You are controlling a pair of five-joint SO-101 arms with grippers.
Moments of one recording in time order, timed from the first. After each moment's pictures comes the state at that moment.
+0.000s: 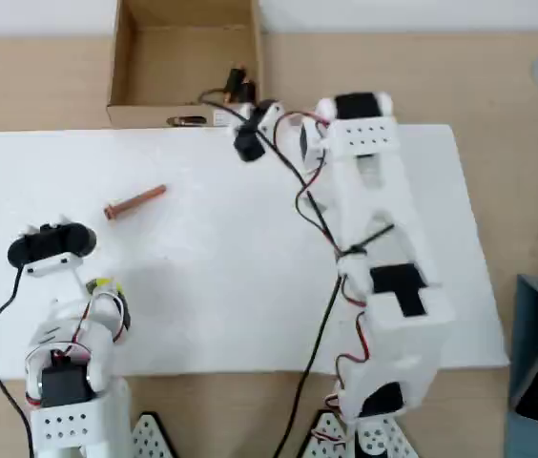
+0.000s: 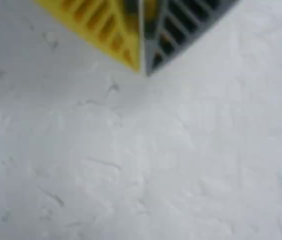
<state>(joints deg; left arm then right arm) -11.8 -104.3 94.0 63.5 -1.6 -11.8 18.7 -17.0 93.0 43.6</state>
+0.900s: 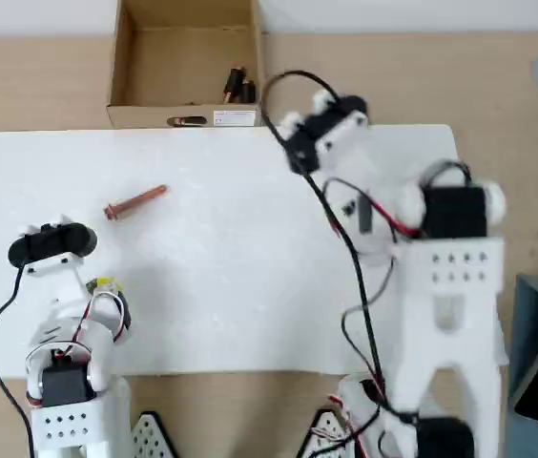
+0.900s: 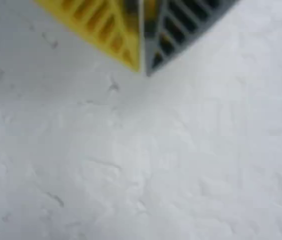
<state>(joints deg) -11.8 -104.3 94.0 63.5 -1.6 -5.0 -31.8 8.7 101.1 24.6</state>
